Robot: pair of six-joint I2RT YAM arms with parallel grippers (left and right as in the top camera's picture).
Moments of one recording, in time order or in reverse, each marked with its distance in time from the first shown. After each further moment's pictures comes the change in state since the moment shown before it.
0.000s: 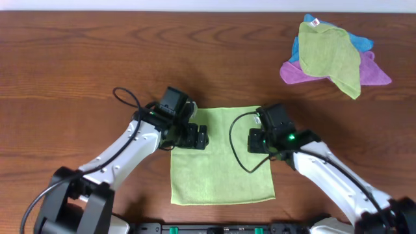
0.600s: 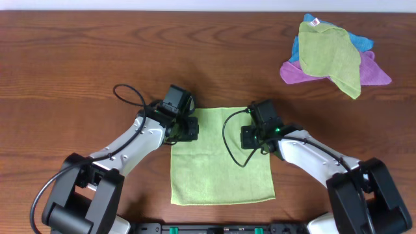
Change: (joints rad) left arm 0.000 0.068 0.000 0.129 -0.109 -0.086; right arm 0.000 0.204 0.001 0.195 -0.007 -0.090
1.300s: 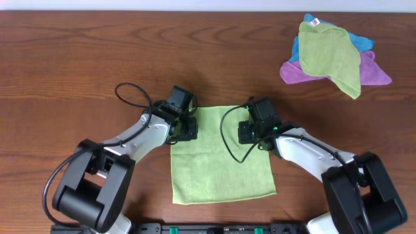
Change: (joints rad) left arm 0.000 0.100 0.000 0.049 -0.067 -0.023; right arm 0.000 0.047 0.013 0.107 0.022 -0.006
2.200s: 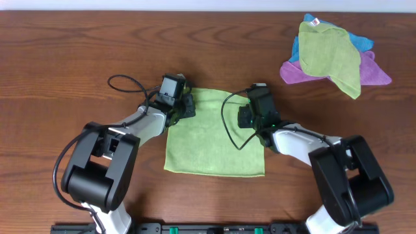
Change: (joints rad) left arm 0.087 0.119 0.036 0.358 -0.053 -0.048; right arm -0.040 0.123 0.000 0.355 0.101 -0.032
